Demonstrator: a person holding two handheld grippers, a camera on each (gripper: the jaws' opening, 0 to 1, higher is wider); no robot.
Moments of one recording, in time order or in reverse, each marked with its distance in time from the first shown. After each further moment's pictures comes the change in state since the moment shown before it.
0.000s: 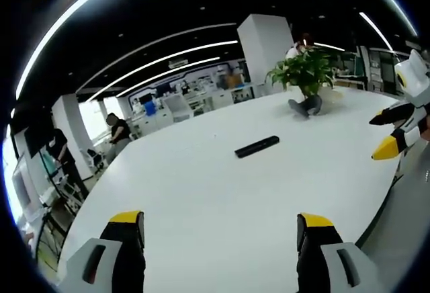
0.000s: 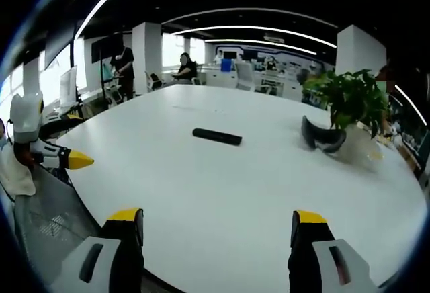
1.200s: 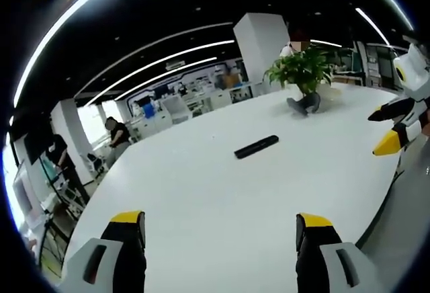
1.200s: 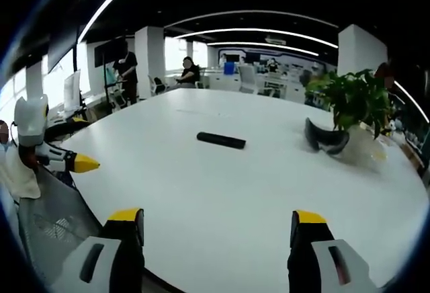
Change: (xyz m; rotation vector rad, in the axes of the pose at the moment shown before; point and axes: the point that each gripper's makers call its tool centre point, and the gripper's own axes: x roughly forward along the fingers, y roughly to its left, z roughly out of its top) left arm 0.001 -0.001 0.005 0.032 -0.004 -0.003; right arm -0.003 0.003 0.005 0.017 -0.027 0.029
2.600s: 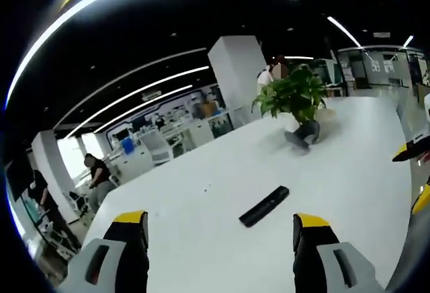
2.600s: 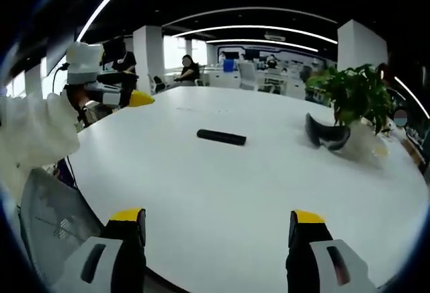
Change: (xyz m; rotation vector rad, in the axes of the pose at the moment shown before) left arm 0.112 0.015 0.130 0.126 -0.176 -0.140; right arm 0.002 0.000 -0.004 0.014 0.024 0.009
